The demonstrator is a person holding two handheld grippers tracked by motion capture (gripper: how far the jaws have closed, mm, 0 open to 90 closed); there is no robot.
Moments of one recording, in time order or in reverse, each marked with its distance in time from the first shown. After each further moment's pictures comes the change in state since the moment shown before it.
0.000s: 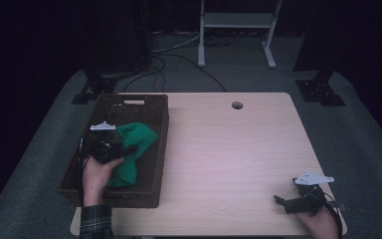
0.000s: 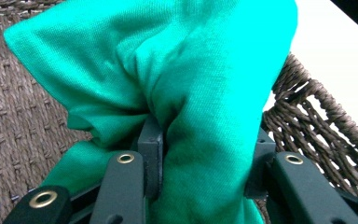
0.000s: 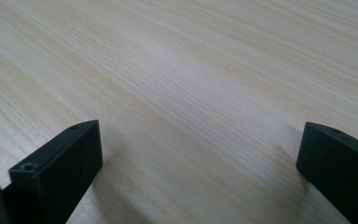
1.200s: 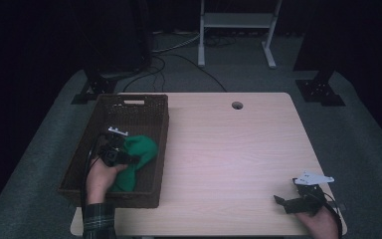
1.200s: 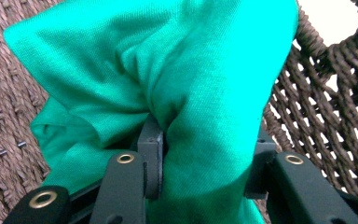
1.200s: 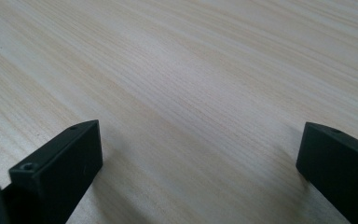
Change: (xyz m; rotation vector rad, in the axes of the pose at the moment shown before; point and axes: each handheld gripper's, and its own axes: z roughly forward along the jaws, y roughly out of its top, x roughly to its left) left arm 0.003 -0.007 0.031 0.275 0.068 0.004; right arm 0.000 0.000 0.000 0.000 0.000 0.000
